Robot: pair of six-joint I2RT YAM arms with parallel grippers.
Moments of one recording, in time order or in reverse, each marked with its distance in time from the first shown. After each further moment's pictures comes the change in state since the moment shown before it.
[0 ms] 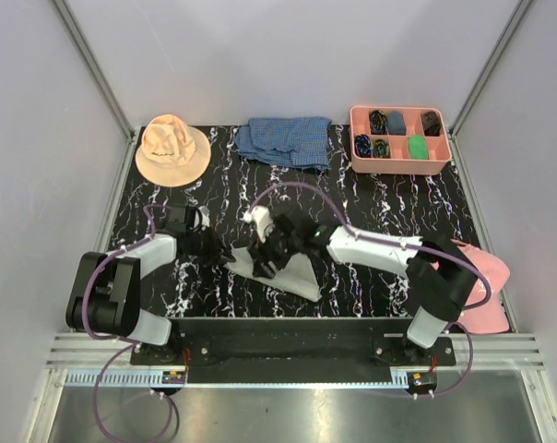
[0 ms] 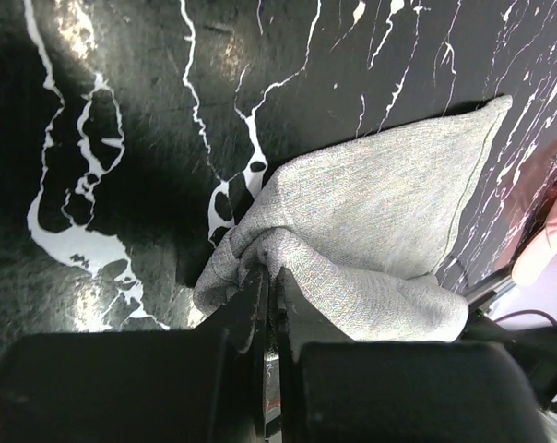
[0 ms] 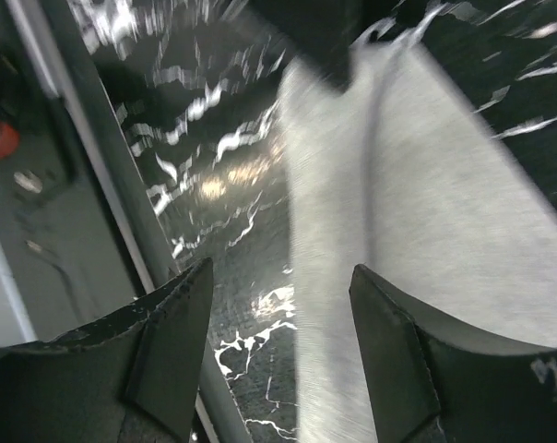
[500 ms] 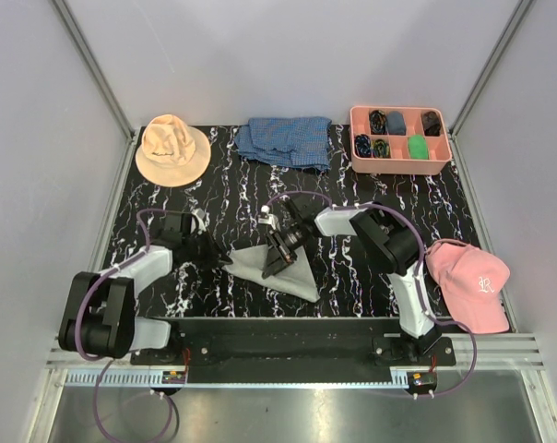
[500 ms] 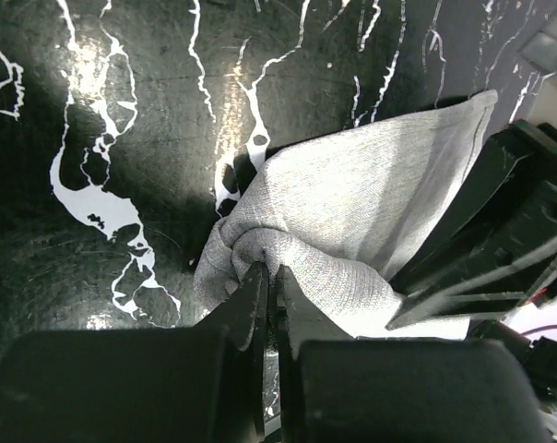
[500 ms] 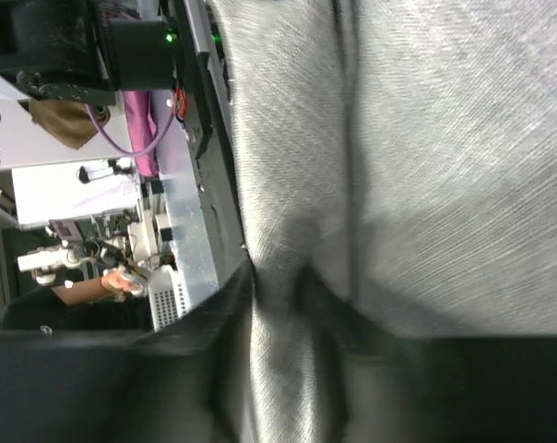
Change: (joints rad) left arm 0.000 -0.128 -0.082 0.033 -0.036 0.004; right arm -0.208 0.469 0.120 0.005 -0.728 0.157
